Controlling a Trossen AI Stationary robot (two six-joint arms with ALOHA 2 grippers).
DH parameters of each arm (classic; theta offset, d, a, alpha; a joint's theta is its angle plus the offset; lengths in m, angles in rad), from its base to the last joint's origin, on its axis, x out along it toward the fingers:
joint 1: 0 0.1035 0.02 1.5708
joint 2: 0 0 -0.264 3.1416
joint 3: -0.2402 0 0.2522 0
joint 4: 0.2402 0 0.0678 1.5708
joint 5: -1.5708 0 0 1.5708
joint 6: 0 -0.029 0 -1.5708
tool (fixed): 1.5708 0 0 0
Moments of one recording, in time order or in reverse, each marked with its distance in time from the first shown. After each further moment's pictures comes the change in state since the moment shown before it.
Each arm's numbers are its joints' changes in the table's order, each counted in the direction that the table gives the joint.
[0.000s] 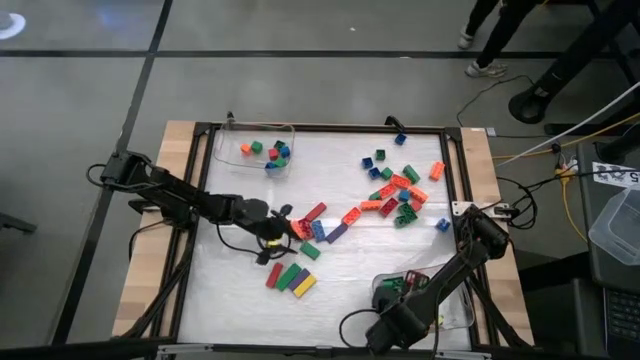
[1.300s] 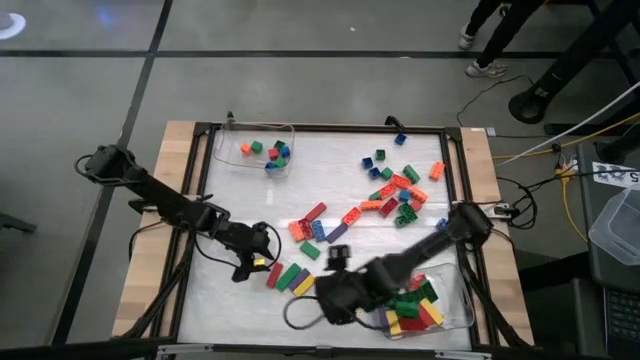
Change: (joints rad) left arm -0.254 0.203 -0.001 0.484 0.106 0.457; right arm -0.233 -0.029 -0.177 -0.488 -0.498 0.838
